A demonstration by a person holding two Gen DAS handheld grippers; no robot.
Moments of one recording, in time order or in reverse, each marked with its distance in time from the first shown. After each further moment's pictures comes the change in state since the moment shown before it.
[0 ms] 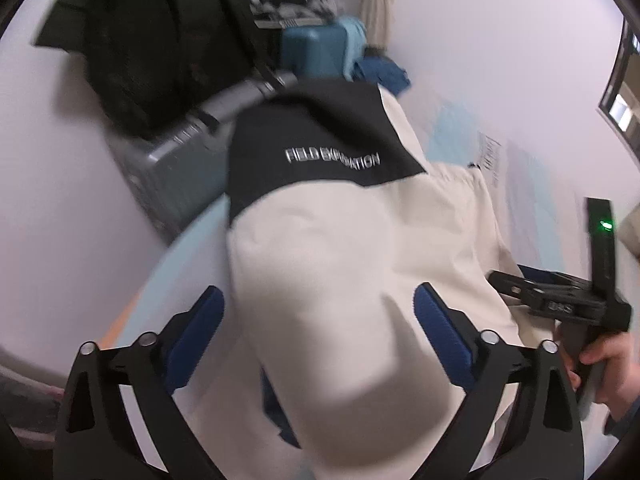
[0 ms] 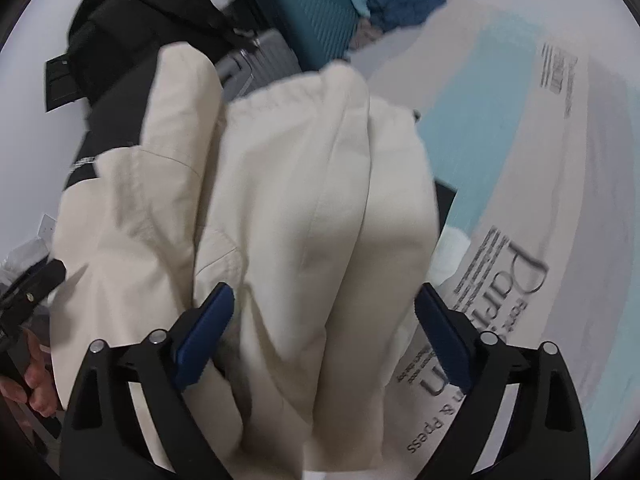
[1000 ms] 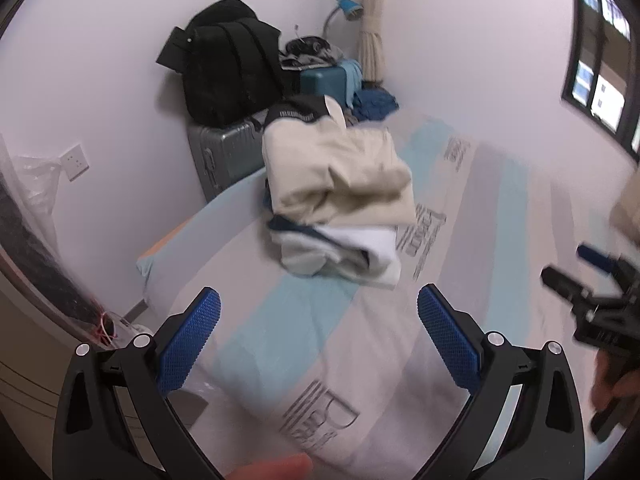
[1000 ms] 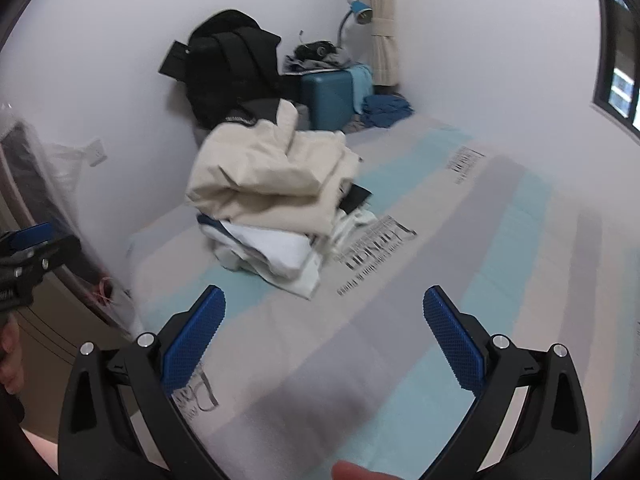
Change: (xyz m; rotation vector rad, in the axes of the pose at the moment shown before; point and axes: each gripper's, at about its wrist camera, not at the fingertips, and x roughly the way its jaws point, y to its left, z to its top) left arm -0.261 -0.112 -0.225 -0.027 -0.105 0.106; right arm -0.280 0.066 -0.255 -0.250 -0.303 -0.214
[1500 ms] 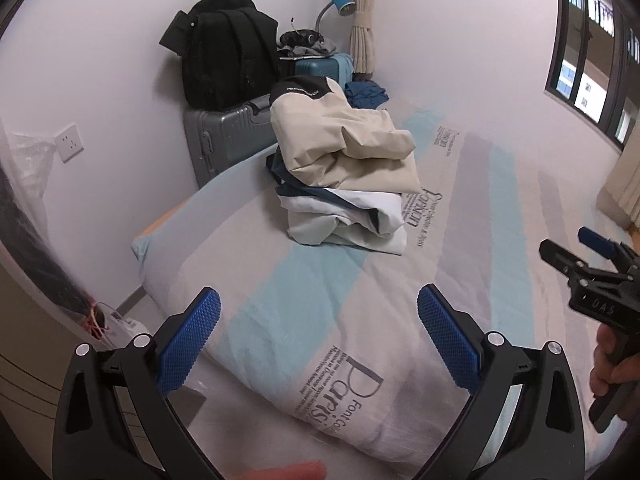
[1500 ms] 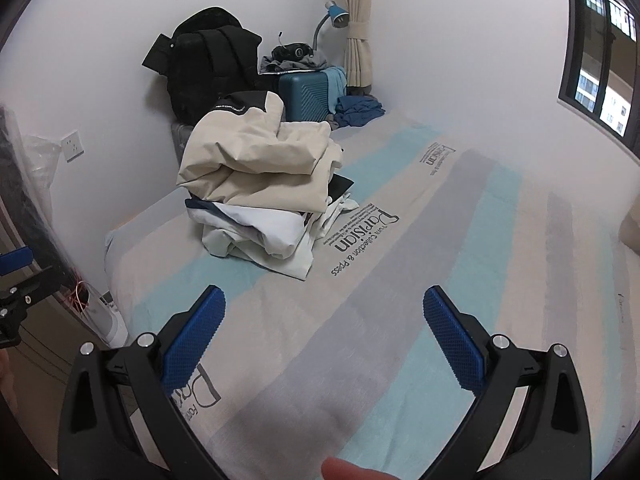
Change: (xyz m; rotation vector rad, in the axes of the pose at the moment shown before) left arm -0.007 0.048 -0.057 -0.008 -0.016 -0.084; right arm -0.008 0.052 -0.045 0.036 -0.041 -0.121
